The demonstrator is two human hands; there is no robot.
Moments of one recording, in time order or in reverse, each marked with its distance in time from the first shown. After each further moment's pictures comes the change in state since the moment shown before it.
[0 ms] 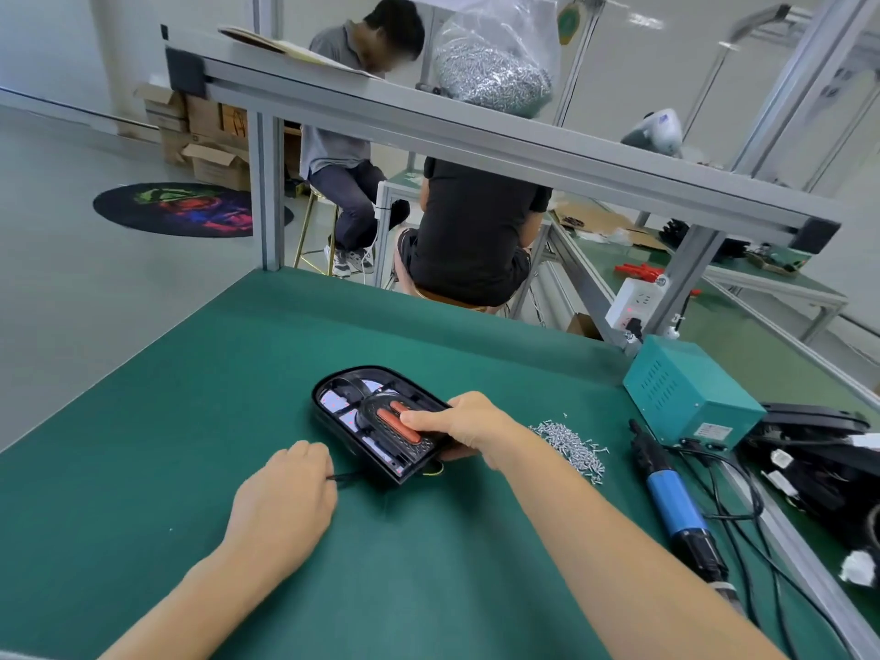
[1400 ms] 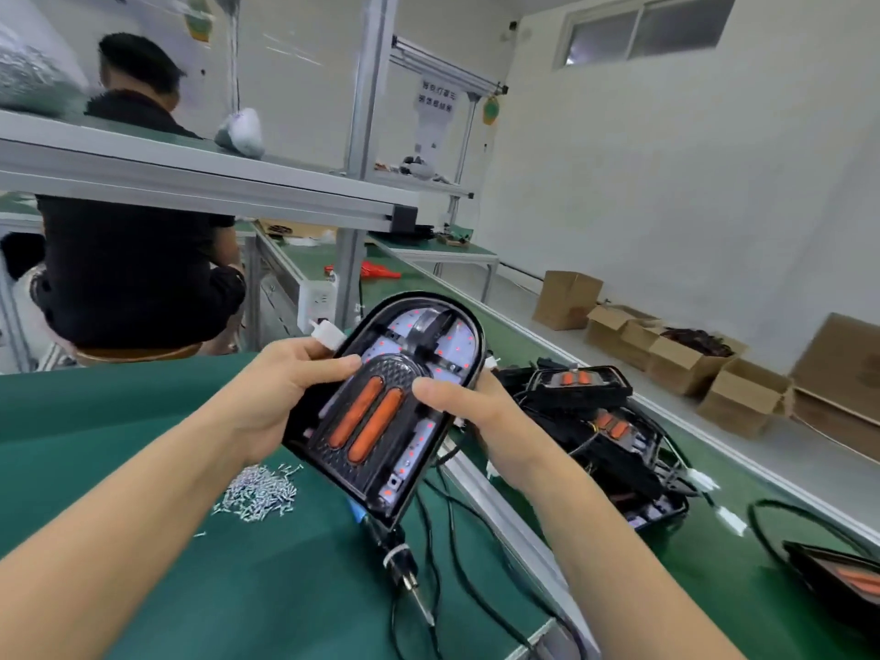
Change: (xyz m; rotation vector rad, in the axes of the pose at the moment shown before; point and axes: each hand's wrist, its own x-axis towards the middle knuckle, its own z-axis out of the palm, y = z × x) left_hand 0.066 0.316 -0.044 -1.460 -0.826 0.412; right_hand -0.218 0.076 -0.229 0.240 0.423 -0.591
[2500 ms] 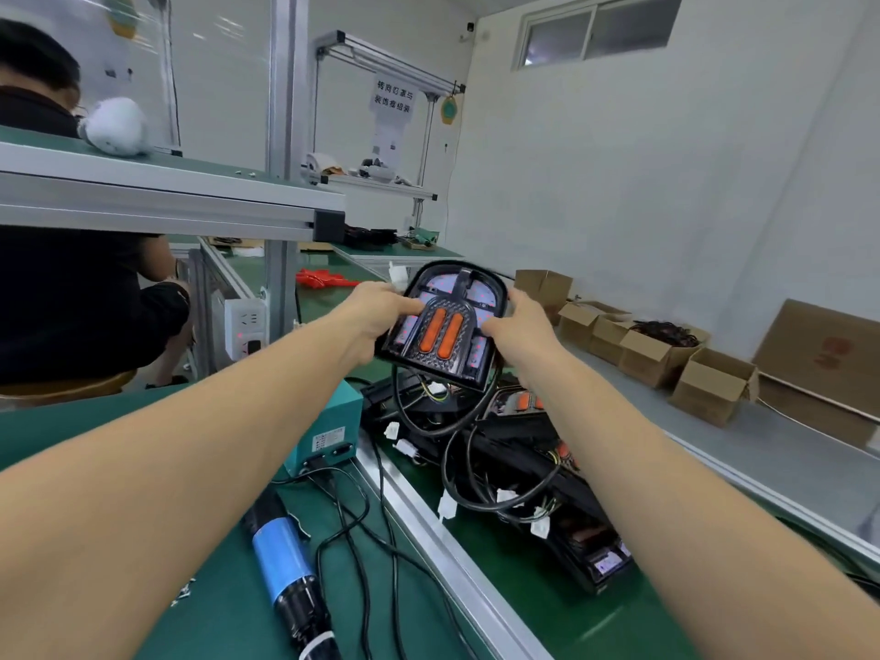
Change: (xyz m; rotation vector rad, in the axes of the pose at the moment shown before) left_hand 0.178 0.017 0.117 0.189 0.047 -0.021; right_hand 0.088 0.000 -0.147 -0.448 0.691 0.256
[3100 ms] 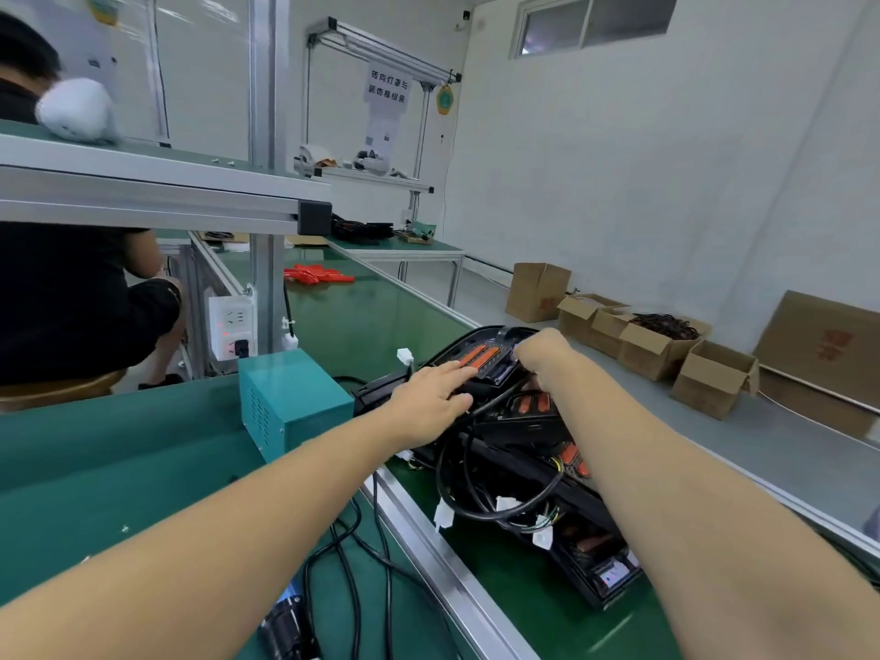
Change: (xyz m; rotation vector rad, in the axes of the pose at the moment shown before) left_hand -0.005 -0.079 0.049 0.880 -0.339 0.308; right_hand 0.058 0.062 -0.015 -0.269 -0.079 0.405
